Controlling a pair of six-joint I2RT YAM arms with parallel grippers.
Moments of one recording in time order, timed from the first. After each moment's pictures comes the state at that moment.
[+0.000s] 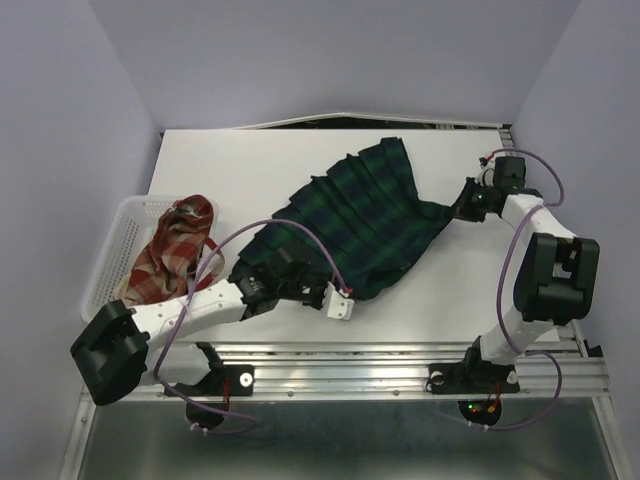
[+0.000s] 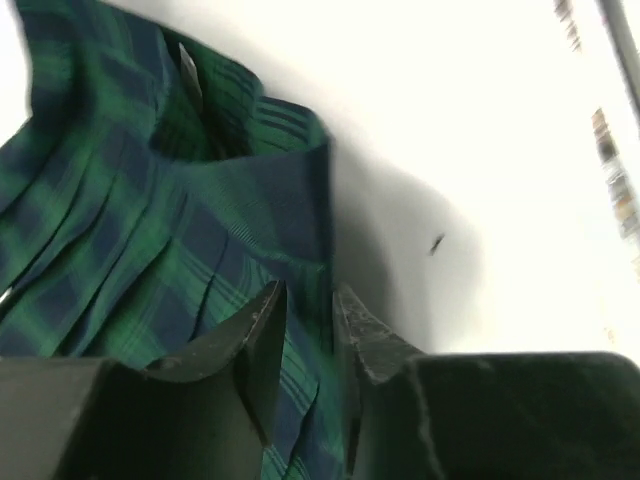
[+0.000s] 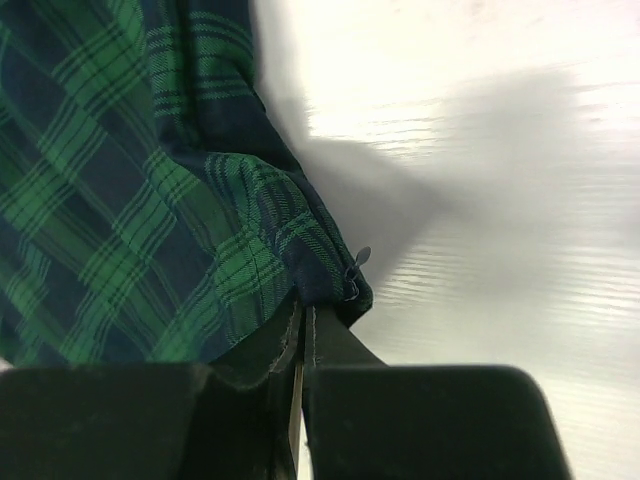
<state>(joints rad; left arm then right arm) -0.89 1.17 0.62 -0.07 0.45 0.95 -0.17 1.68 1.15 -0.40 -0.44 0.26</state>
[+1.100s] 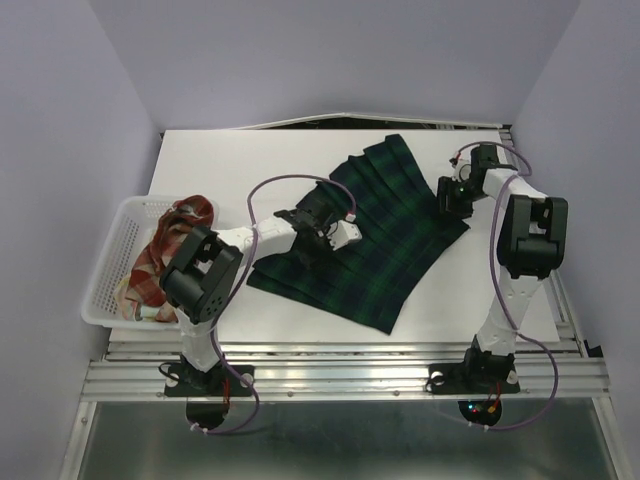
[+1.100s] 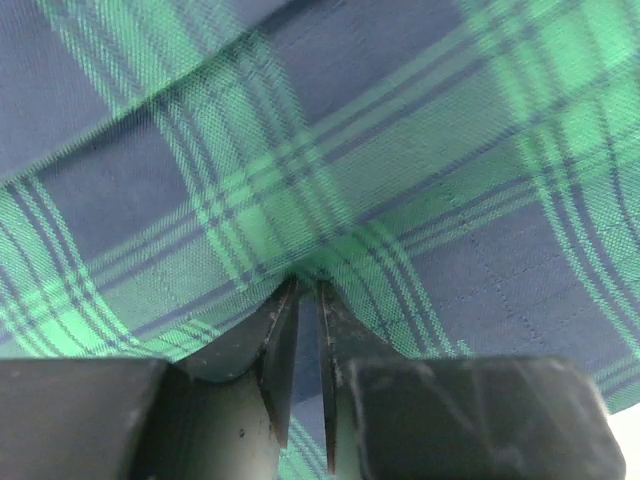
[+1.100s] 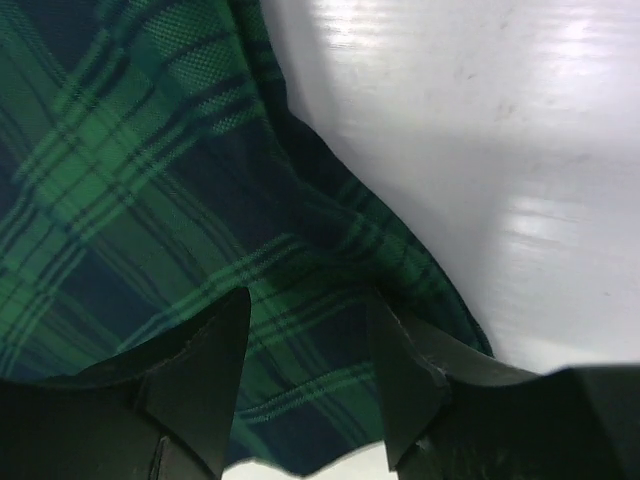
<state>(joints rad) -0.67 1.84 1.16 -0.47 0.12 0.50 -0.12 2.05 1.52 -0.65 -0.38 -0.02</state>
